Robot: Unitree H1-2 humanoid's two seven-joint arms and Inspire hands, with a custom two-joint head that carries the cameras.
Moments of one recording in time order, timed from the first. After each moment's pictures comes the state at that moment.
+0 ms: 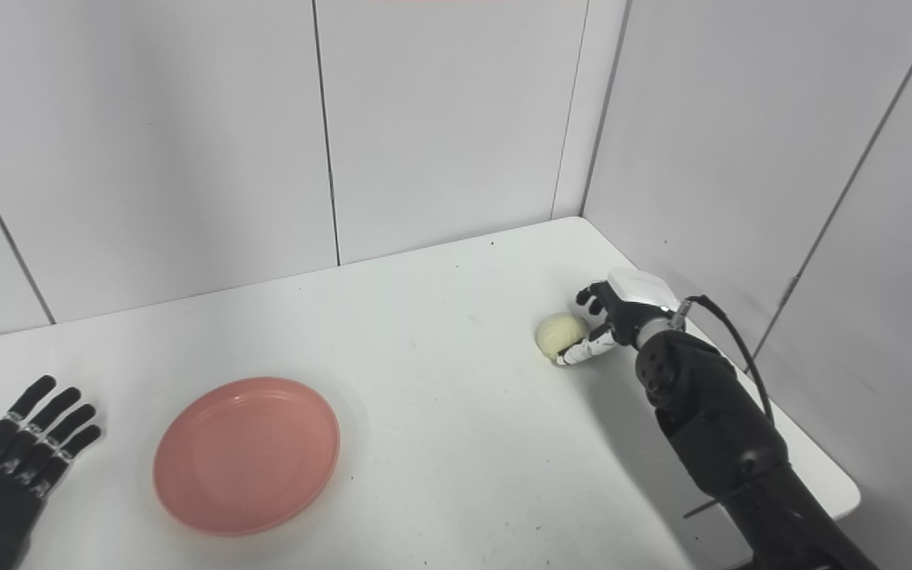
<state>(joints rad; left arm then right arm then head) -0.34 0.15 0.12 0.39 -0.44 0.06 -0.48 -0.33 -0.74 0.00 0.14 -0.66 0.46 0.32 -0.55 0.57</state>
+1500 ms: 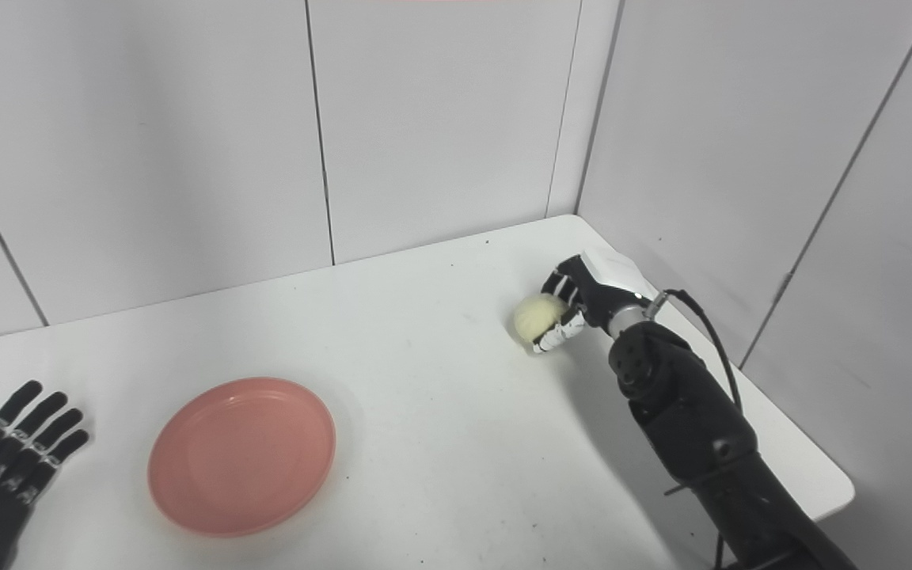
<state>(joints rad) -0.33 0.16 0.10 0.39 -0.45 0.06 -0.48 -0.37 -0.71 0.01 0.11 -0.54 0.36 0.15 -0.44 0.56</state>
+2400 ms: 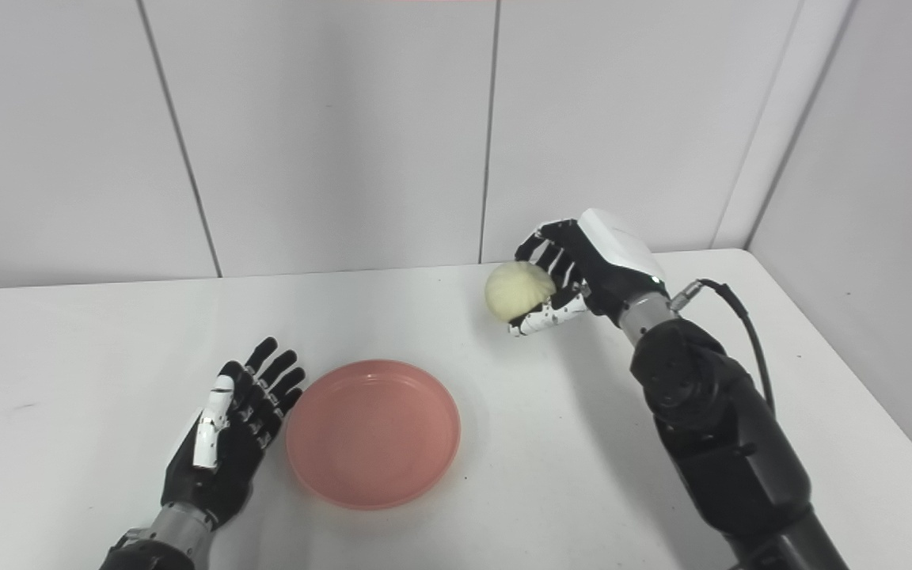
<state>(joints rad) -0.24 -0.05 -0.06 0.15 -0.27 0.14 -0.20 -0.56 -0.51 0.18 -0.16 -0.52 0.39 0.31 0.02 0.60</state>
